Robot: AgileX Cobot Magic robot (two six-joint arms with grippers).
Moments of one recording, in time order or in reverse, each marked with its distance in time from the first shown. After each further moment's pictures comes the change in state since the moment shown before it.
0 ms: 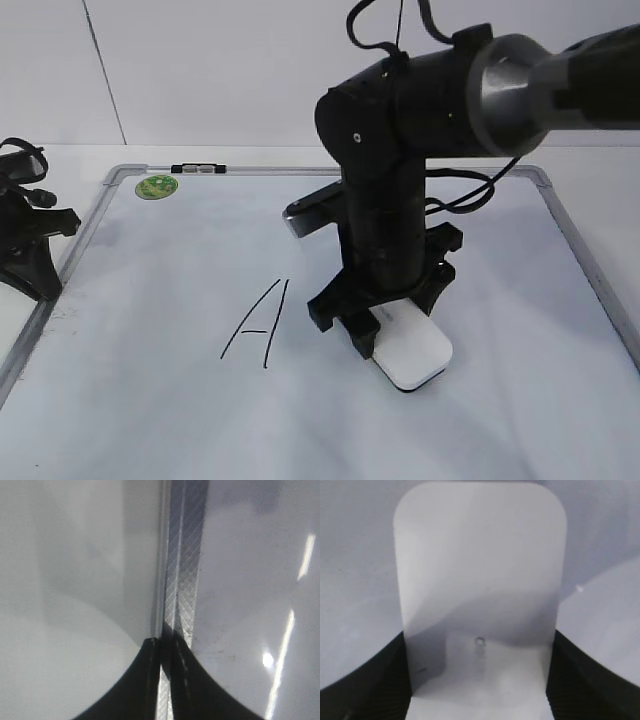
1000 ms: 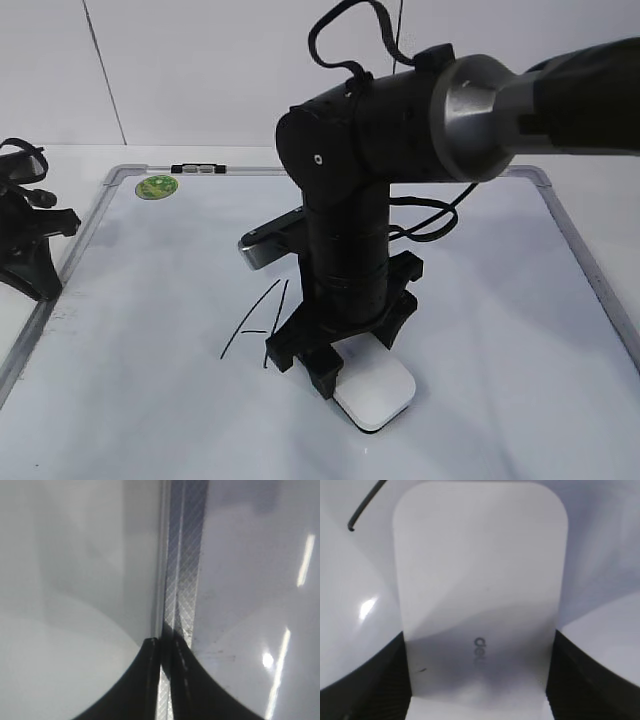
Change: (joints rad) left arm 0.000 0.000 0.000 0.000 0.000 0.000; right arm 0.080 0.033 -0.002 0.100 -0.005 -0.061
